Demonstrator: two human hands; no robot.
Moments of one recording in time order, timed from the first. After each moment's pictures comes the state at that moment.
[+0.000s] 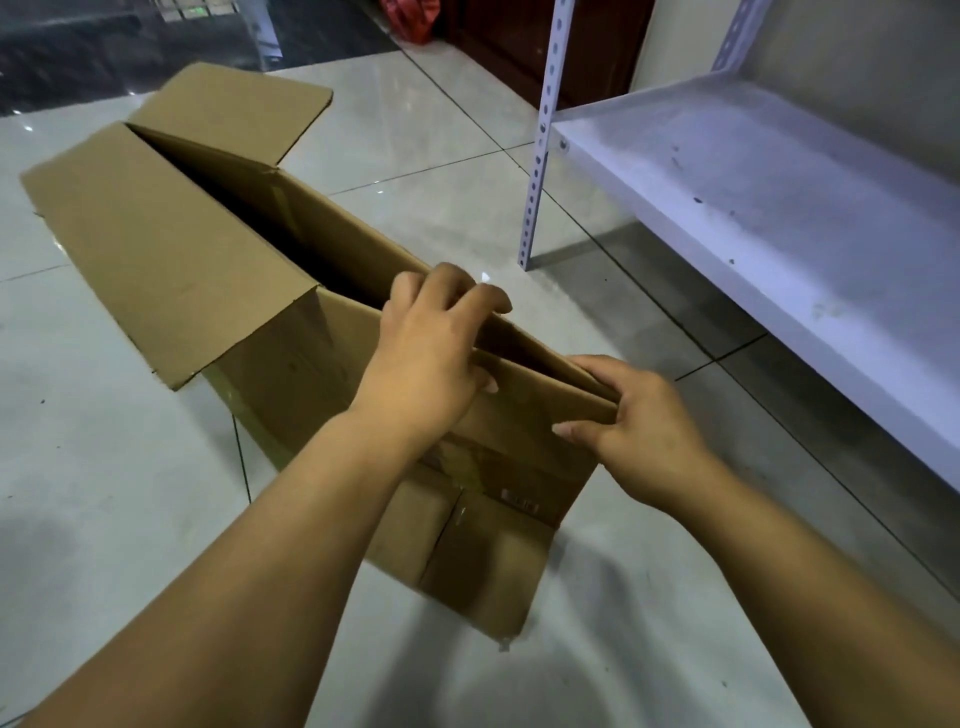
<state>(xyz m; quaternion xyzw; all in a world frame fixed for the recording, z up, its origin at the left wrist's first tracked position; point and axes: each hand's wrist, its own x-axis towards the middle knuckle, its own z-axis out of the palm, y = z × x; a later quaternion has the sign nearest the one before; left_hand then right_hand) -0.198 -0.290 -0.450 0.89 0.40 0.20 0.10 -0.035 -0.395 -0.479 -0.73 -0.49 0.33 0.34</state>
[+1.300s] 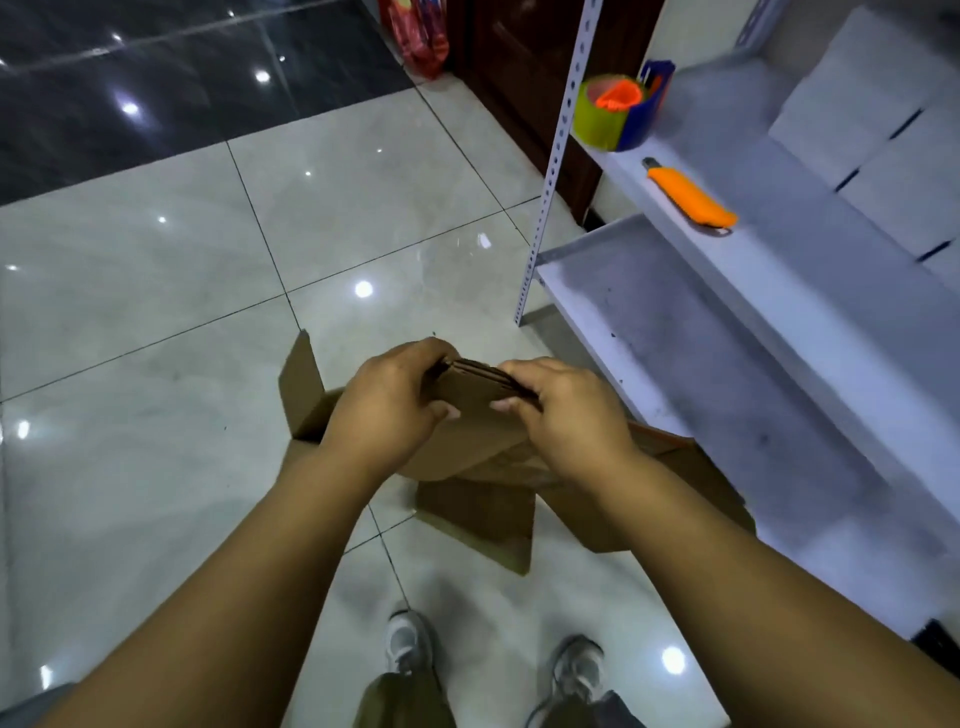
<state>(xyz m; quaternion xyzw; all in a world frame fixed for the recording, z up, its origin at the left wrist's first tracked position) -0.270 -0.278 -0.024 0.82 0.47 0.13 0.29 -0.102 -0.354 -0.039 -0.73 -0.60 0.23 0.23</state>
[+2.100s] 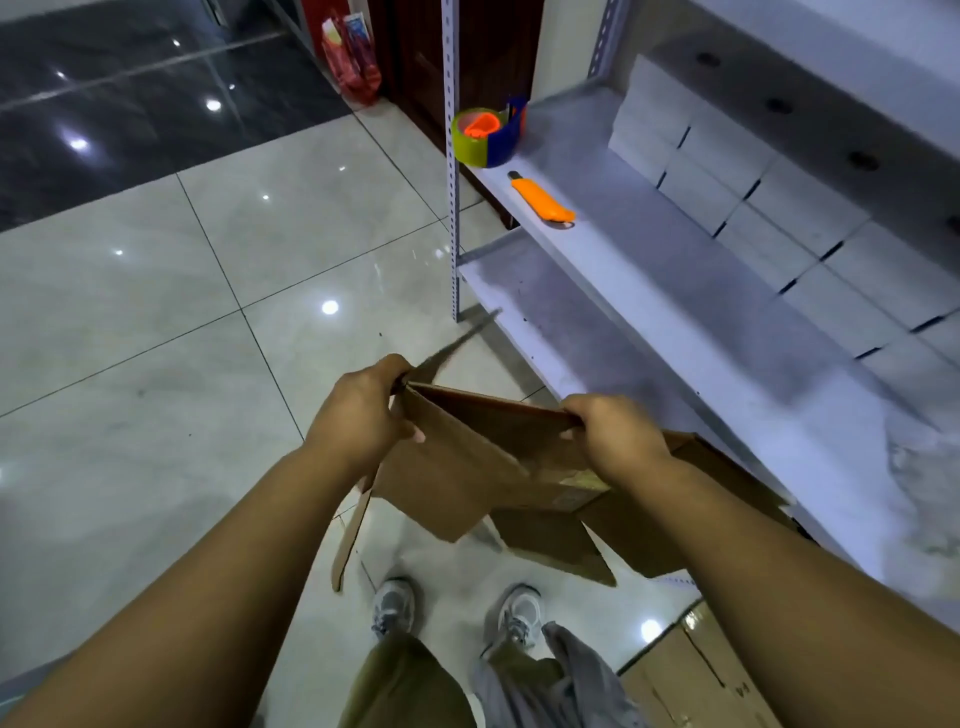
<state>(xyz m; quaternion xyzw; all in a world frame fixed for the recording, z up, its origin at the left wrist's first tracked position) -0.214 -0.409 0.060 0.78 0.51 0.04 0.36 0.006 -0.535 0.042 -0.81 -0.52 0.27 0.02</state>
